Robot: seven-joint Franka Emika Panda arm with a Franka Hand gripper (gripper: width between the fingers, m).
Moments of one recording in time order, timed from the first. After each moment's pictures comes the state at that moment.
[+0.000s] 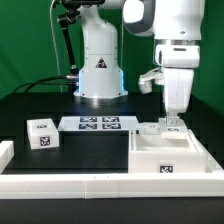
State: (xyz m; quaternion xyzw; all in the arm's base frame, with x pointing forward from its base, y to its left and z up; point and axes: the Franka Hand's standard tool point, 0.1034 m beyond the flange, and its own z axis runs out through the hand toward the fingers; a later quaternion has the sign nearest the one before) arm 0.484 0.120 0.053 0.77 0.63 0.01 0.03
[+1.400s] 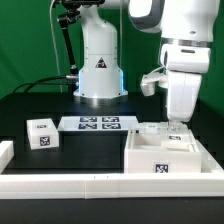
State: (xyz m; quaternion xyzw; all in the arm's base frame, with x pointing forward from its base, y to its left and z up) arm 0.536 0.110 0.057 0.77 0.63 -0.02 0.04
